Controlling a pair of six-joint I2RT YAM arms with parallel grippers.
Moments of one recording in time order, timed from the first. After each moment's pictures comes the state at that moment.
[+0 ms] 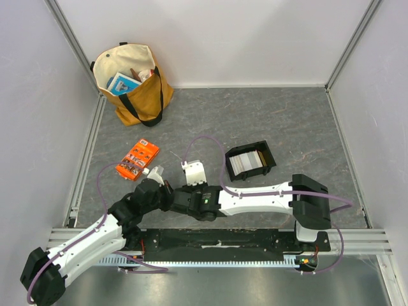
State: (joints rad) left arm -0.71 0.59 0.18 -0.21 0.09 -1.01; right arm 1.42 1.79 1.32 -0.67 0.80 0.97
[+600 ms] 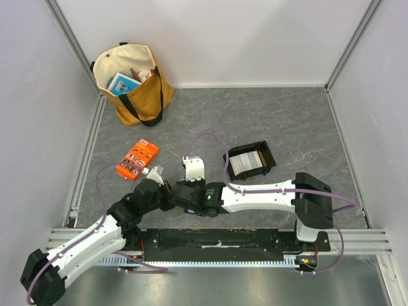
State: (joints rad) left arm -0.71 0.57 0.18 -0.22 0.09 -1.01; right arm 1.38 1.75 1.29 -0.53 0.71 0.97
